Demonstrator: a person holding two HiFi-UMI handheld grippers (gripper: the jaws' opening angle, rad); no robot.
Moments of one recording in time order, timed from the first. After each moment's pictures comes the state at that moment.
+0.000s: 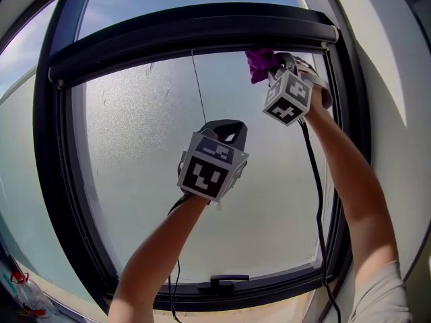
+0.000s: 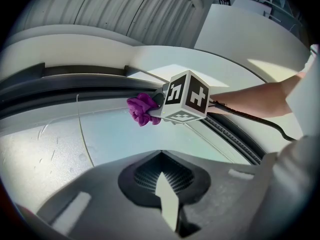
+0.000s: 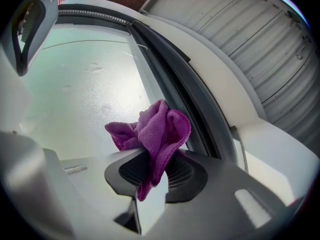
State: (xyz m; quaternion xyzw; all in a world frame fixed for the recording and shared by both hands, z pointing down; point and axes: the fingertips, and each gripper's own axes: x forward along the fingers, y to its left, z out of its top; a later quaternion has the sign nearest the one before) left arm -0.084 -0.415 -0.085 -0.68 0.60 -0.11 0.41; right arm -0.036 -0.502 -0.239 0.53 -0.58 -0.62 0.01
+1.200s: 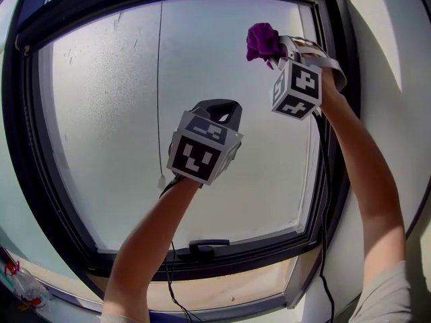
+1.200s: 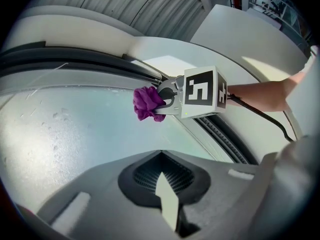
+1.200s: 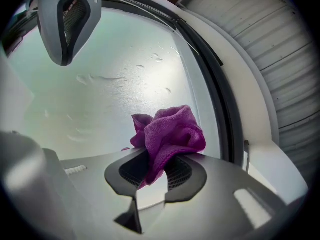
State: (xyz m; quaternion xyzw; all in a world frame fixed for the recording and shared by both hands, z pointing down) left arm -0.062 -0.452 -0.014 -0.73 0.57 -0.11 0.35; right arm -0.007 -0.524 -0.135 0.50 -0.52 -0.67 0.16
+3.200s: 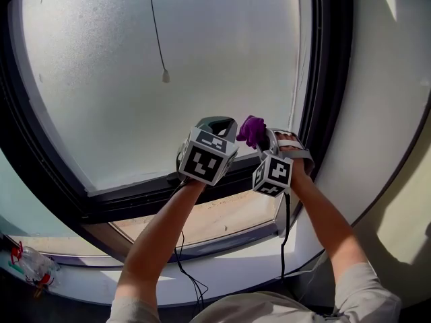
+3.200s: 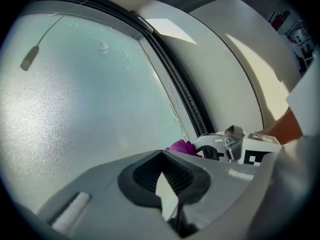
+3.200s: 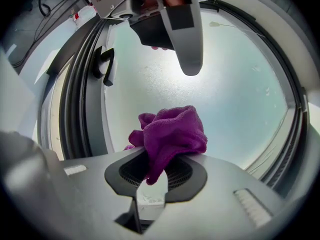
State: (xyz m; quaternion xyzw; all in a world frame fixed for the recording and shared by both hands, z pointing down) left arm -0.073 -0.470 0.259 -0.81 0.54 -0.19 0.14; right arm -0.032 -0.536 0.355 0.40 -0.70 -0.48 0.34
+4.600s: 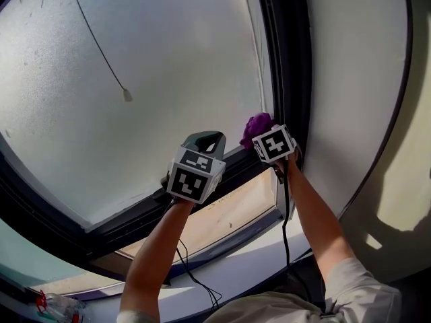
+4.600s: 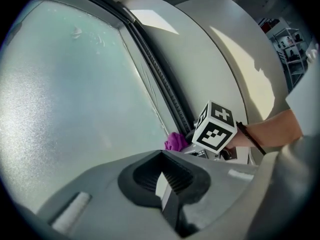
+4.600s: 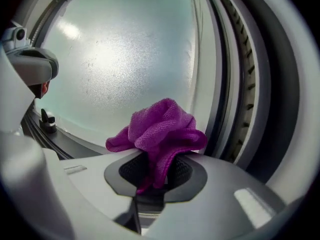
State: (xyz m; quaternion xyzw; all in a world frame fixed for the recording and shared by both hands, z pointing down) left arm -0.031 -0.475 0.302 -0.84 0.46 -0.24 0.15; right arm 0.057 -0.591 0.415 0.52 -0.83 0.05 0.21
